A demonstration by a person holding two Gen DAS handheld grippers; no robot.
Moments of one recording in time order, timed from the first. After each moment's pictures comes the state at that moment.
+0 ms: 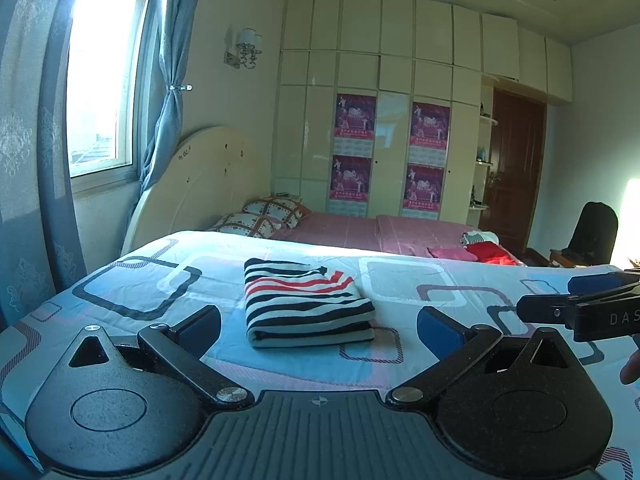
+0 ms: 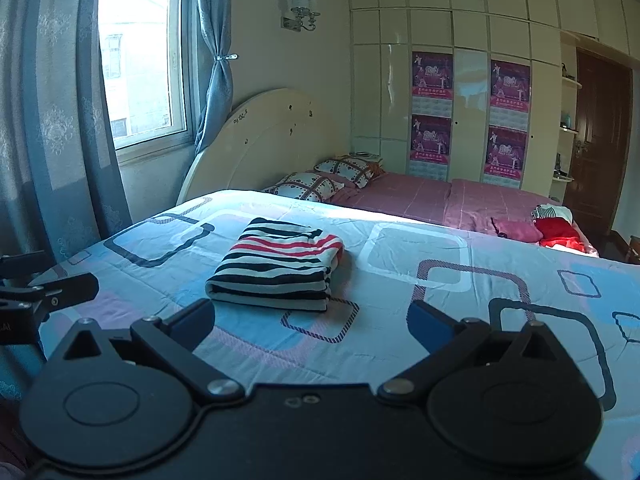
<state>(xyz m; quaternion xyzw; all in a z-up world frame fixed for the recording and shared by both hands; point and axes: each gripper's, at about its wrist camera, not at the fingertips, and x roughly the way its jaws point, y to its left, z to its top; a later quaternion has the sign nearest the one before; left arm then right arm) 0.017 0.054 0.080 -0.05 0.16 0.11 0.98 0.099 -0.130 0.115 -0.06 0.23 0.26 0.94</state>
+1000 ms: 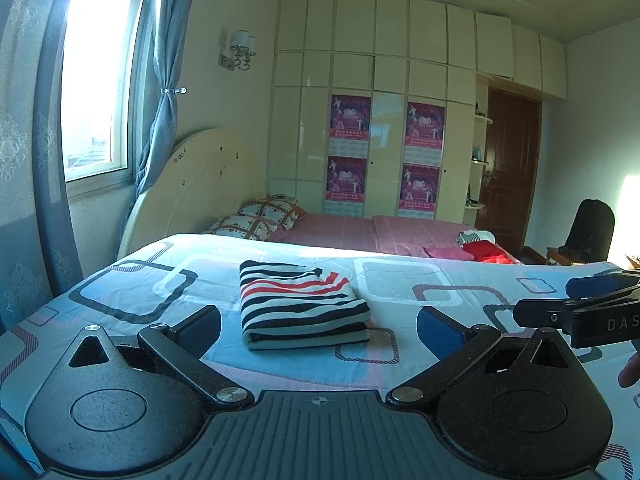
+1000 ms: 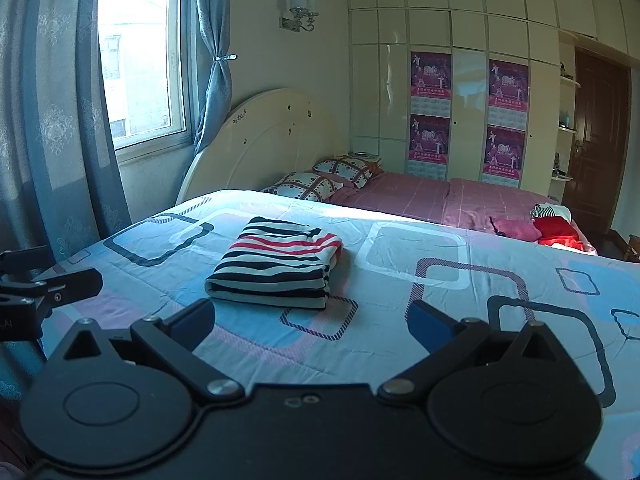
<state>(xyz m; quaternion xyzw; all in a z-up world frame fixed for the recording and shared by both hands) 0.015 0.050 0.083 -0.04 0.16 0.11 0.98 0.097 -0.131 0.115 -0.05 0.23 0.25 0.94</state>
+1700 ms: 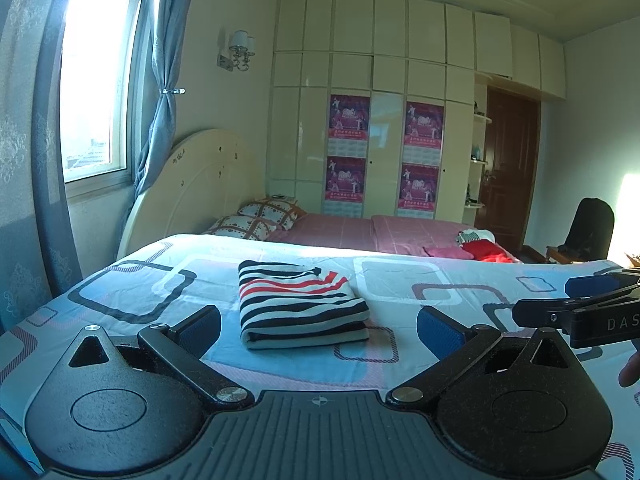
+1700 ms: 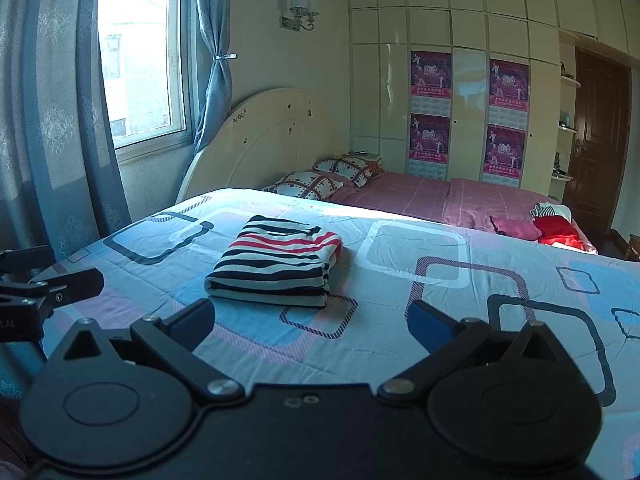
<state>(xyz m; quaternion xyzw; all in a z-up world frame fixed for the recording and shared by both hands) 0.016 0.050 0.082 -0.04 0.16 0.11 0.98 0.096 -0.131 0.114 -0.05 0.23 0.25 0.94</state>
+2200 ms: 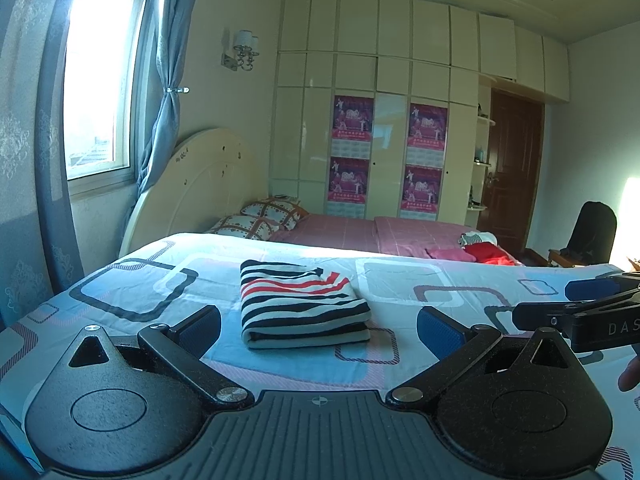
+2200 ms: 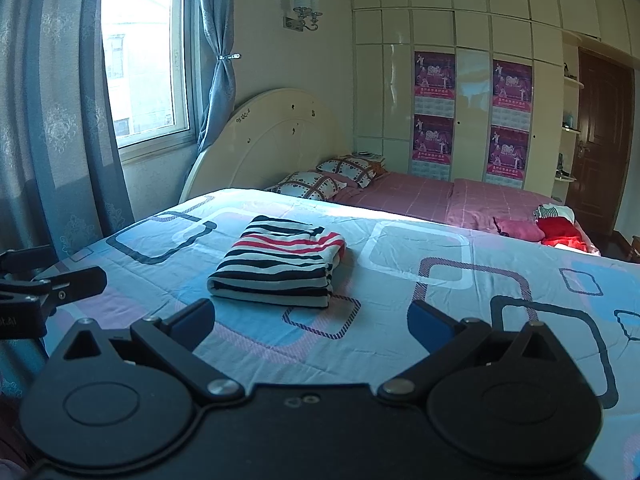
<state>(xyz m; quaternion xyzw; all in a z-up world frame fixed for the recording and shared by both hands) 0.017 0.049 0.081 -0.05 0.16 0.11 0.98 0.093 -0.132 0.113 -0.06 0.23 0.26 0.94</state>
